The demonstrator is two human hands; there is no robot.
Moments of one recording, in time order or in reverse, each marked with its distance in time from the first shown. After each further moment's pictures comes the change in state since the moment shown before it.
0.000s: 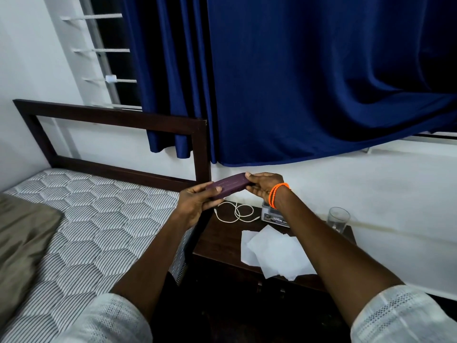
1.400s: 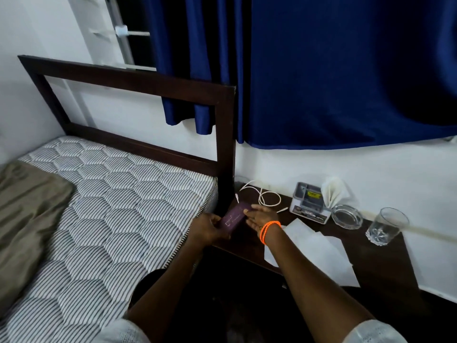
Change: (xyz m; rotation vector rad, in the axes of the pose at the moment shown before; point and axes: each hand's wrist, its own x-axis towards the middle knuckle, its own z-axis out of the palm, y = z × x) left_hand 0.034 -0.105 -0.104 1.207 0.169 -0.094; right_hand 0.105 0.198 0.038 0.027 0.080 0.239
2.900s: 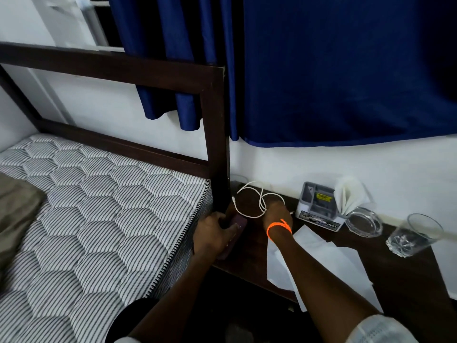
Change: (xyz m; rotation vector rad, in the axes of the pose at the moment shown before) left_hand 0.062 0.012 0.054 0.074 0.226 0.033; right_hand 0.085 -0.006 -0.035 -1.293 0.358 -0.566
